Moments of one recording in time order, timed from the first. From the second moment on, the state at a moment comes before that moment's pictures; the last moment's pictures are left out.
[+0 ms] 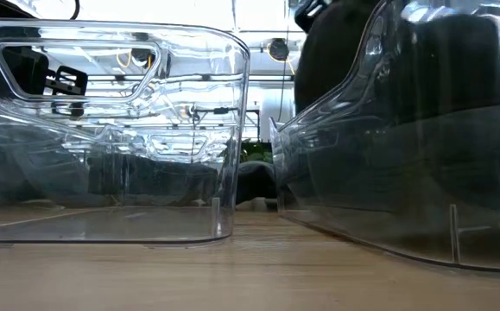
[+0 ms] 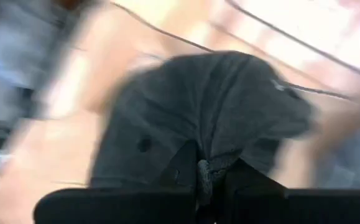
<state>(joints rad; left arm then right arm) 0.05 0.27 0.01 0.11 0.67 0.09 0.23 1.71 1.54 -1.06 -0.26 -0.29</state>
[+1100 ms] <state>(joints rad) 0.05 0.27 0.01 0.11 0.67 0.09 0.30 1.69 1.22 -0.71 0.21 -0.29</state>
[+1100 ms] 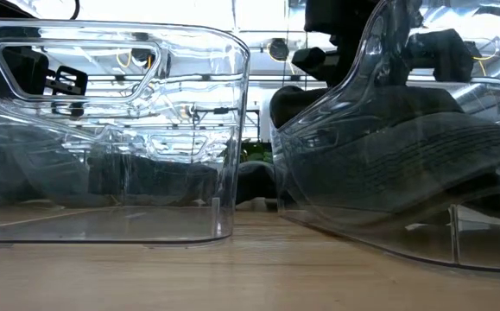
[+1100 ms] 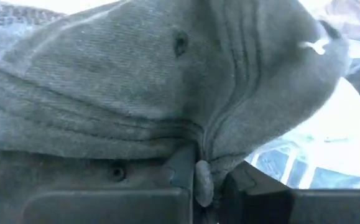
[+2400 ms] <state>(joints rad) 0.05 0.27 0.01 0.11 0.67 0.09 0.51 1.26 0.82 -0.53 0.16 0.26</state>
